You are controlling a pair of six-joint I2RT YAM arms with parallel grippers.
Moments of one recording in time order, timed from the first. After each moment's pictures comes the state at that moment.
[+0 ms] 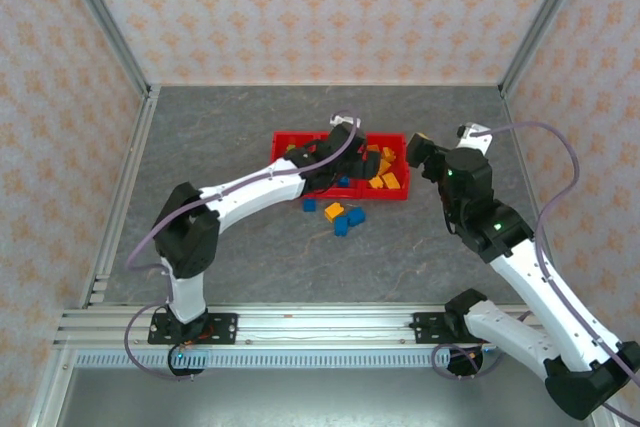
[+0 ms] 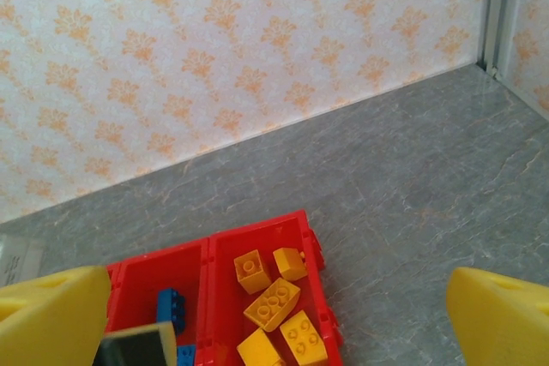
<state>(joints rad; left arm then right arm) -0.79 1.84 1.48 -0.38 -0.25 -0.50 0.50 0.84 0.94 -0.44 0.49 0.51</state>
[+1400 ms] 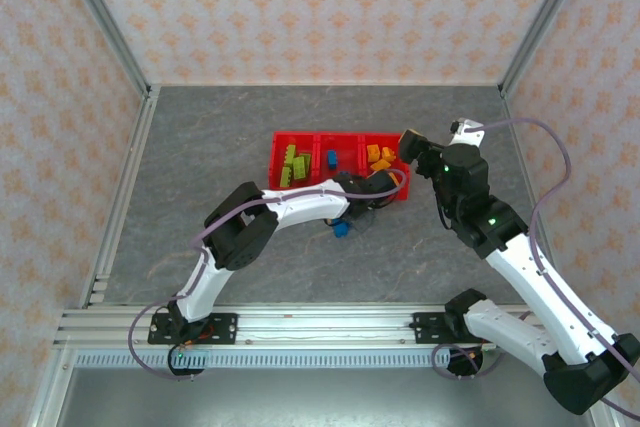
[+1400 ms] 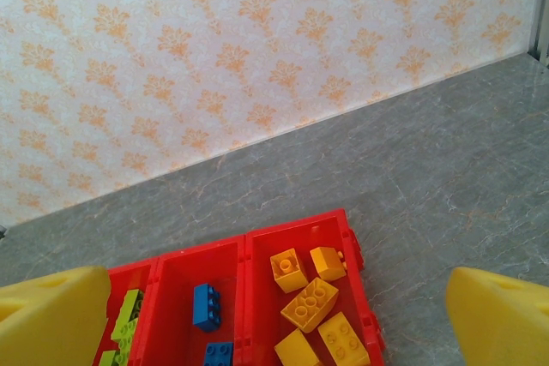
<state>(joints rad) -0.93 2.16 1.63 -0.73 -0.25 -0.20 0.50 0.87 0.94 -0.38 0.43 0.53</state>
